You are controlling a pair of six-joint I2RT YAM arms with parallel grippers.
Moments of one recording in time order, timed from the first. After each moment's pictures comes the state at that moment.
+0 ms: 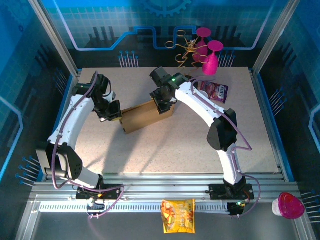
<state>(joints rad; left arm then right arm) -0.09 1.50 1.43 -1.27 0.31 -0.43 0.68 2.14 2.13 -1.14 -0.10 1.79</state>
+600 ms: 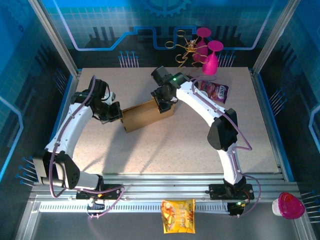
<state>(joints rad) -0.08 1.40 1.28 -1.07 0.34 -0.45 0.67 2.14 2.13 -1.13 -0.10 1.79</state>
